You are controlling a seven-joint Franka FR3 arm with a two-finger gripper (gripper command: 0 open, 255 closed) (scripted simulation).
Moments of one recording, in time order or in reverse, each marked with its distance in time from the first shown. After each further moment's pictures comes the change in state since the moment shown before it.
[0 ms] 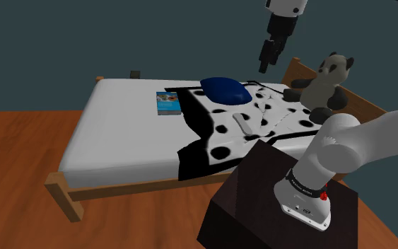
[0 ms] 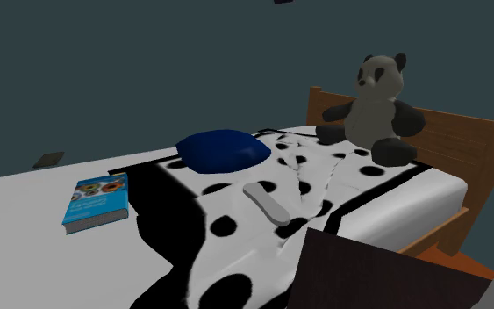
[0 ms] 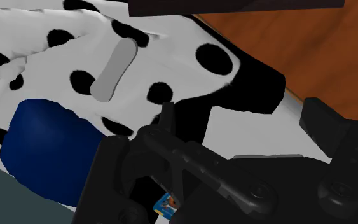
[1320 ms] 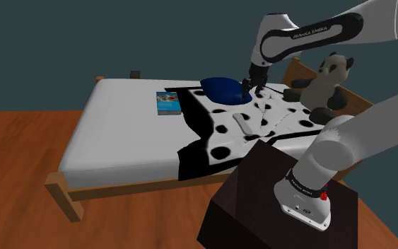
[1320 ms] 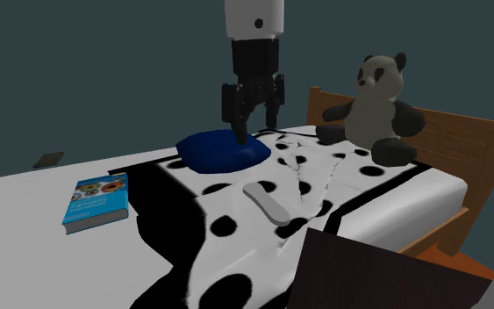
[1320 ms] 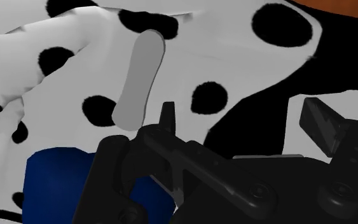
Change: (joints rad) arm -0.146 0.283 -0.217 -0.280 -0.088 0.590 0.030
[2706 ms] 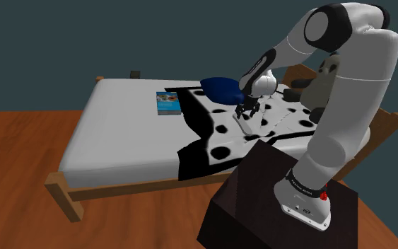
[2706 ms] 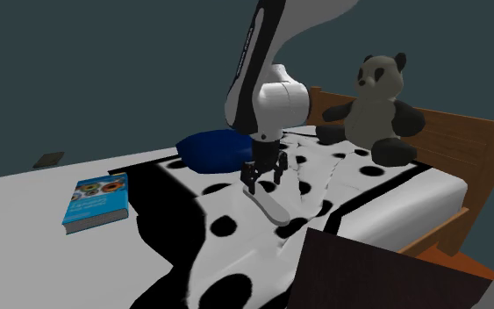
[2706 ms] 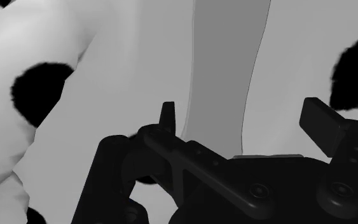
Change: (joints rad) arm -0.152 0.781 -0.134 0.170 0.376 0.596 -0.246
